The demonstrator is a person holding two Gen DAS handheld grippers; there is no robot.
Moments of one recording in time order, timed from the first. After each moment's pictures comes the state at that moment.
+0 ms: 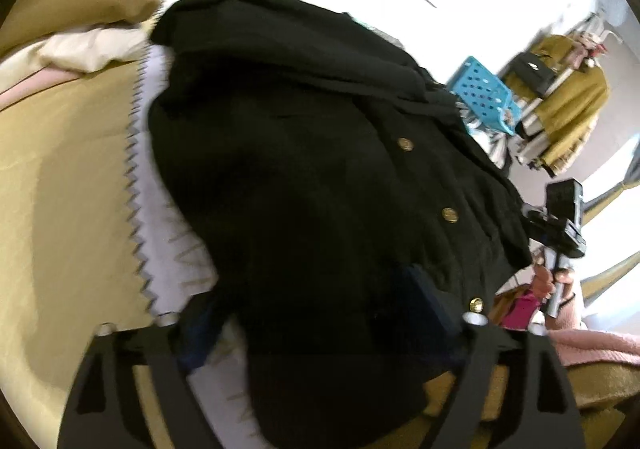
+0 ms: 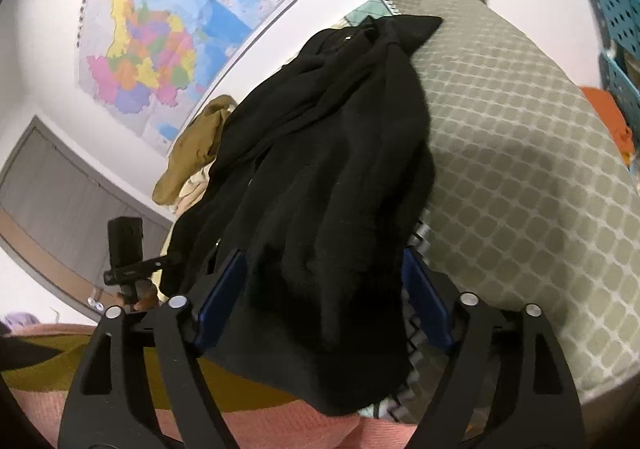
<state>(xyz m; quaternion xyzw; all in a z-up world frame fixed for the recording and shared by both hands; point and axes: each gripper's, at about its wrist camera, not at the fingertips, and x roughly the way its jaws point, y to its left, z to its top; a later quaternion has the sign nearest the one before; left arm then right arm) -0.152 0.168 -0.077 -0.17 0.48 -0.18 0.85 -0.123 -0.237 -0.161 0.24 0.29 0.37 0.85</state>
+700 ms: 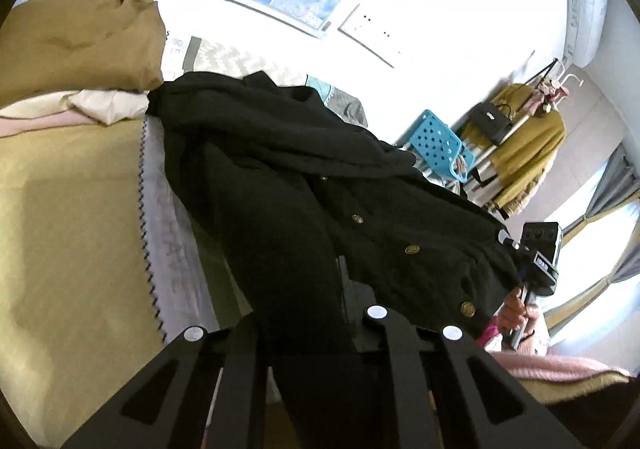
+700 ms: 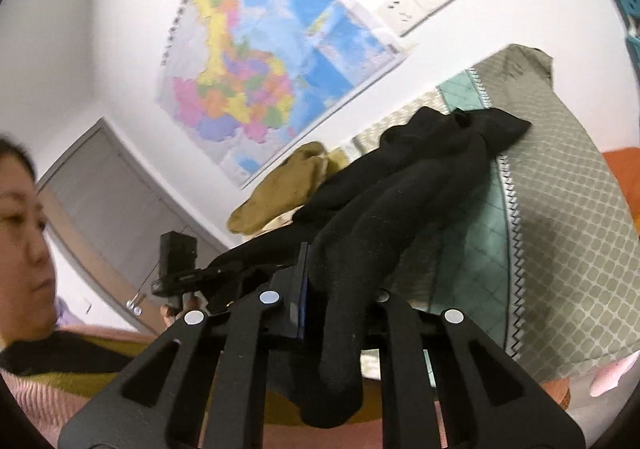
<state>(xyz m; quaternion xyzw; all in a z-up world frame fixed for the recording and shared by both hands) -0.207 0.193 -0.002 -0.23 0.40 -0.20 0.86 -0.213 -0.248 -0.088 0.26 0.17 0.46 0.84</state>
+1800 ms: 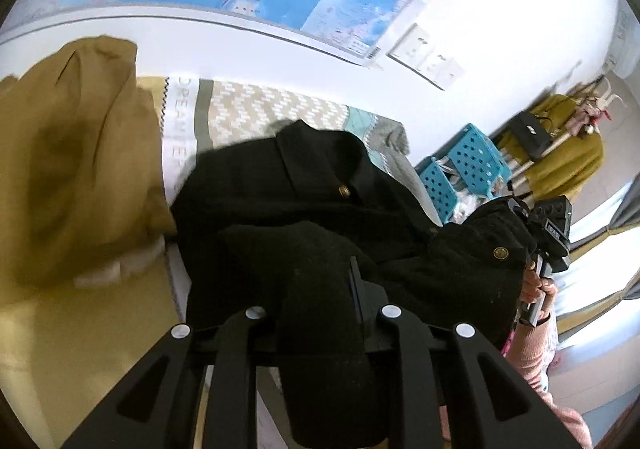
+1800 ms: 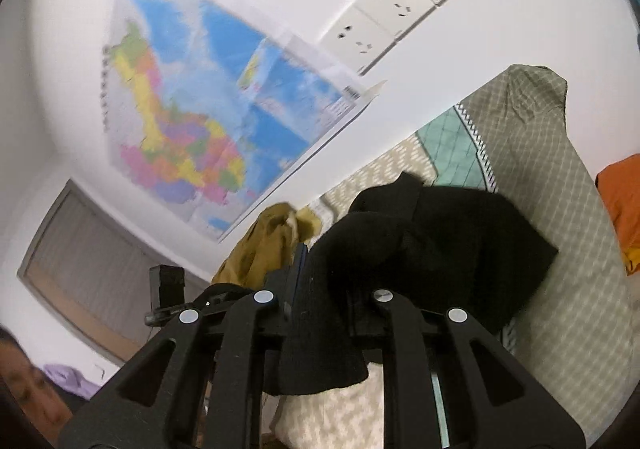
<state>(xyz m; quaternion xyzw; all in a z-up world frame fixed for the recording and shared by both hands) -0.022 0.244 0.055 -0.21 0.47 -0.16 0.84 -0.015 -0.248 0.014 0.33 0.22 0.41 0.82</state>
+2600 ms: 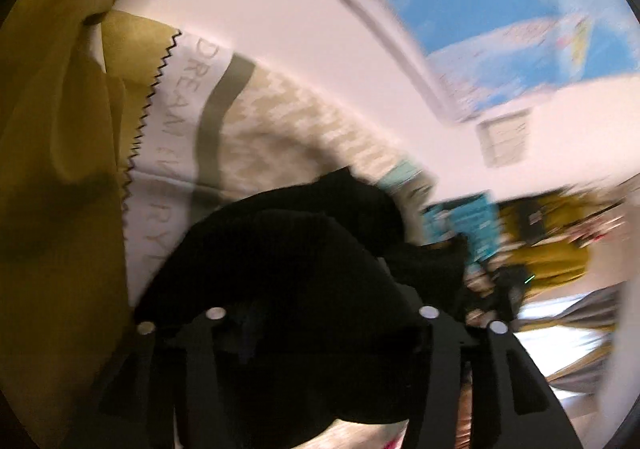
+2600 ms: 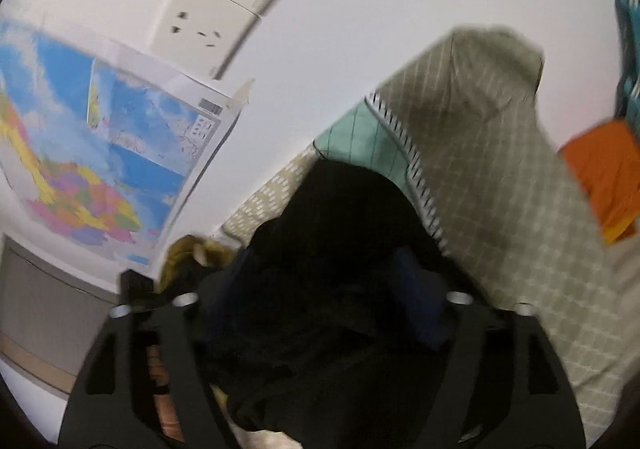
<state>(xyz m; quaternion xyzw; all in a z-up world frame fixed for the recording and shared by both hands) 0.111 0.306 -0.023 -0.40 0.49 -0.16 0.75 0.127 -0.227 -0.009 0.34 0.32 0.28 0.84</state>
